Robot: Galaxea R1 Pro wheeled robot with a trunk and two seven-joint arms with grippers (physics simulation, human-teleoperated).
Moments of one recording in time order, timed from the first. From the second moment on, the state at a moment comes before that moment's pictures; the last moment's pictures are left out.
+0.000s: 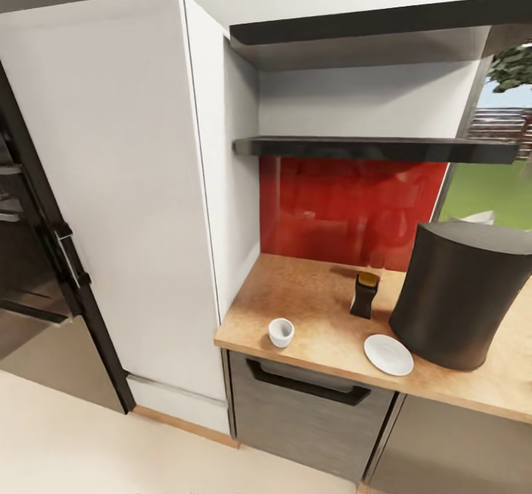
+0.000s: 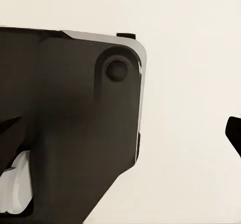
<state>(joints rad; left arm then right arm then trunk) -0.05 0.16 0.63 -0.08 -0.57 -0.08 0.02 -0.07 -0.05 0.51 -0.04 -0.45 -0.10 0.04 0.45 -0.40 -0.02</state>
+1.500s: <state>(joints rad) -0.05 0.16 0.62 -0.08 -0.57 -0.08 0.02 -0.07 -0.04 0.50 -0.06 -0.45 -0.10 0.04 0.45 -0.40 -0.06</state>
